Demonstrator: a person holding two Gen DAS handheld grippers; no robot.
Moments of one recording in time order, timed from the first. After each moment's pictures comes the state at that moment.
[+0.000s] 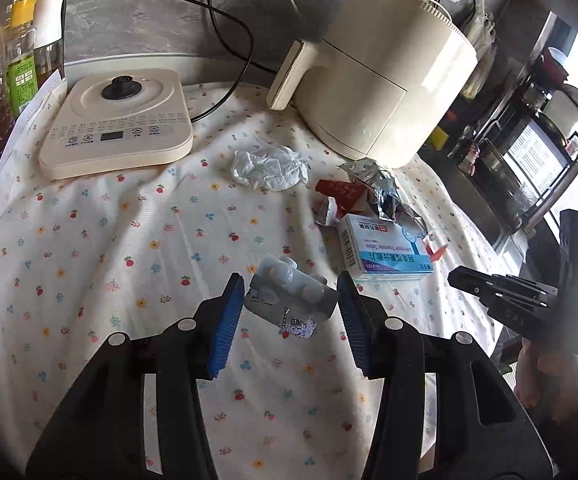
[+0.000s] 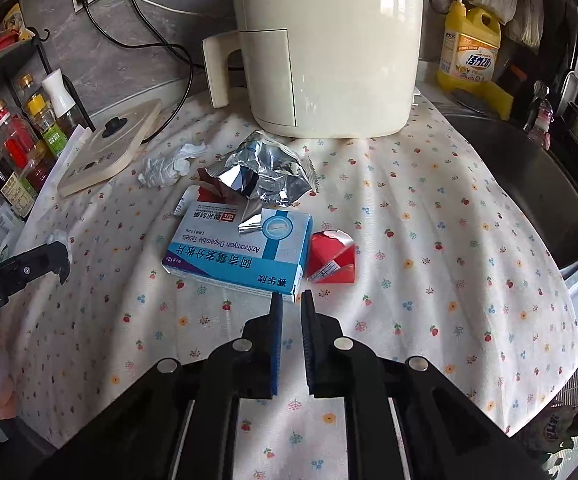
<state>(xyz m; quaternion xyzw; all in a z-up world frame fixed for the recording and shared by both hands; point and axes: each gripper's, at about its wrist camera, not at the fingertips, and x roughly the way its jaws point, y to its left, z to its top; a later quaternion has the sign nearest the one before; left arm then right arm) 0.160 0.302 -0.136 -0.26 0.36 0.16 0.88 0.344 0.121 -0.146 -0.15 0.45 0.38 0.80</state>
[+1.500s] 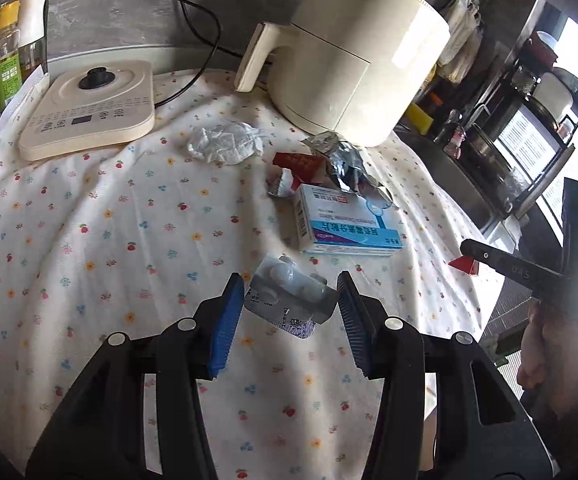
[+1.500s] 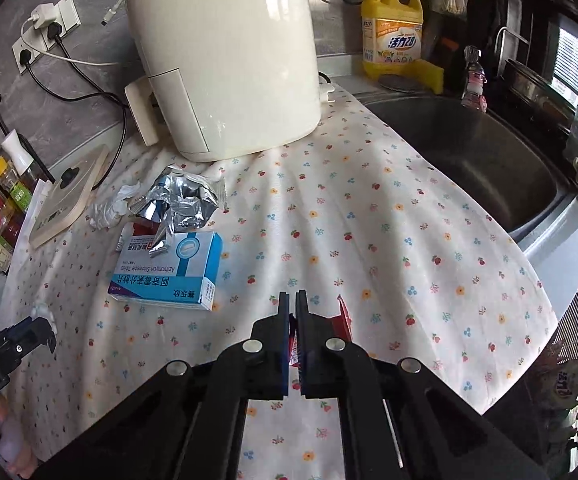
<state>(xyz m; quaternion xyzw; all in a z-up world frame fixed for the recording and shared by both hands) 0.173 0.254 -0.141 -0.25 0.37 0.14 0.88 0.378 0.057 -0.136 -0.09 0.45 0.30 0.84</state>
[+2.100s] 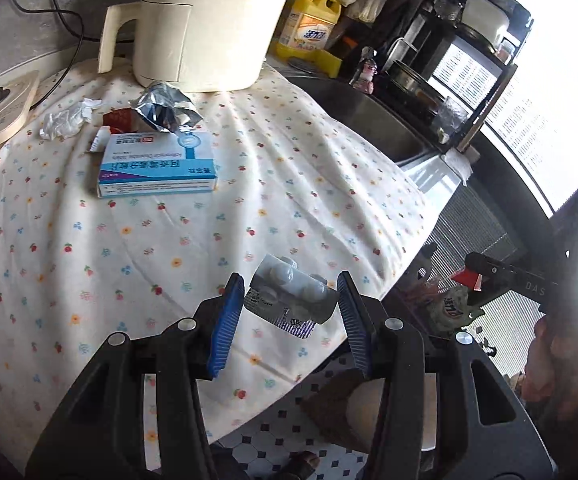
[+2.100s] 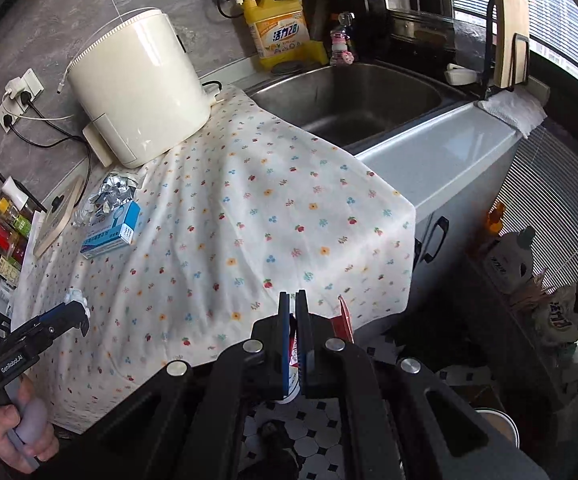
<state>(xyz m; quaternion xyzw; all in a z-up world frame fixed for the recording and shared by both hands) 0.223 0.104 -0.139 -0.21 0.40 0.05 0.89 0.357 -0.154 -0.139 0.01 0.48 0.24 0.84</state>
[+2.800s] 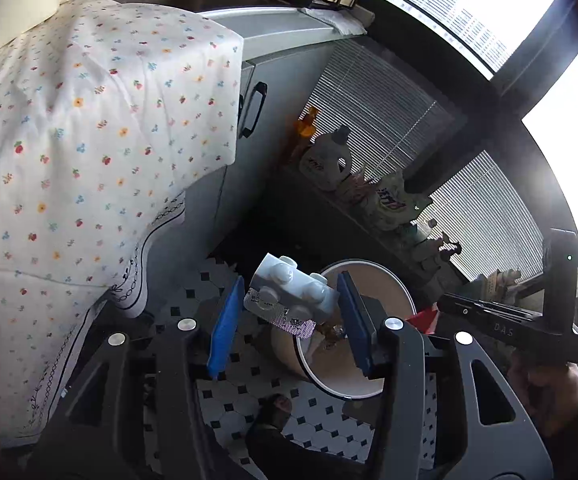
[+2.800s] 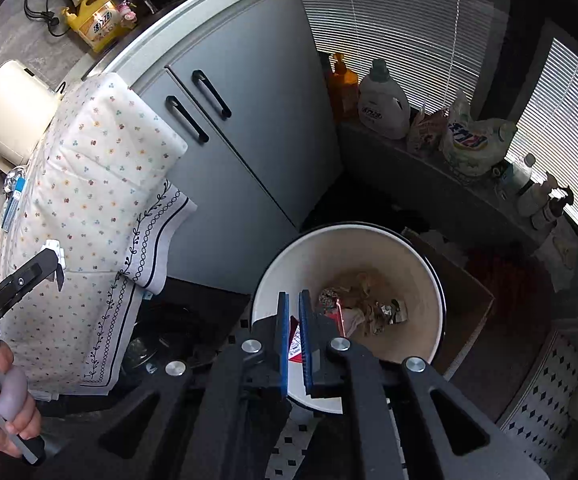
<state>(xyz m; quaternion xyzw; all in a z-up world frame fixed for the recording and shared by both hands) 0.242 -0.147 -0.209 -0.14 0.50 -0.10 0.85 0.259 -0.421 -0.261 0.10 0.59 0.09 0.79</state>
